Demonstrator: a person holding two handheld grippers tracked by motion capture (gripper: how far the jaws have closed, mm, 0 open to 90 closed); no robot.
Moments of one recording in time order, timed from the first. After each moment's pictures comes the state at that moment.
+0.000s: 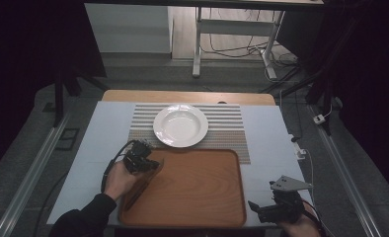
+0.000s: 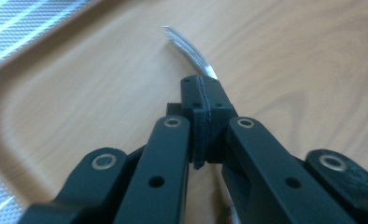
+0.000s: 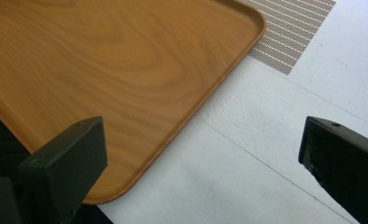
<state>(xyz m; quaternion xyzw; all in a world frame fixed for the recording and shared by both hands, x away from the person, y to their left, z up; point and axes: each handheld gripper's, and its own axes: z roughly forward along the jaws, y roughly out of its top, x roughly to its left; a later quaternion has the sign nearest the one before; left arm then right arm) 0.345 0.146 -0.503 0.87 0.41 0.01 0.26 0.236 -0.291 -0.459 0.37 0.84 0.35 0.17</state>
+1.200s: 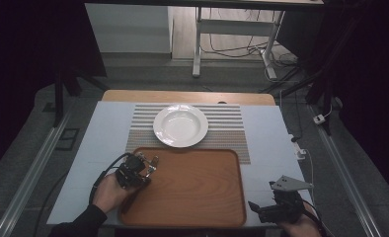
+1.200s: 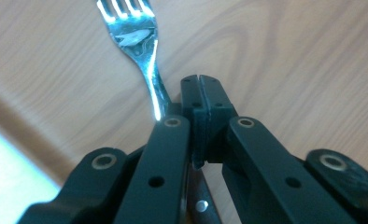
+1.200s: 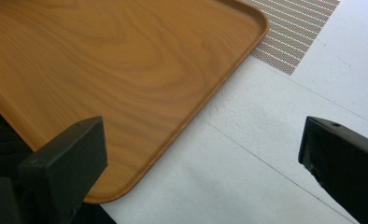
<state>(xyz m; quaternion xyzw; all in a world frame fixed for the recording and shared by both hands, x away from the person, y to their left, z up) 0.308 0.162 -0.508 0.89 0.42 -0.01 0.20 0.236 -0.292 -0.459 0.37 0.84 0.35 0.17</state>
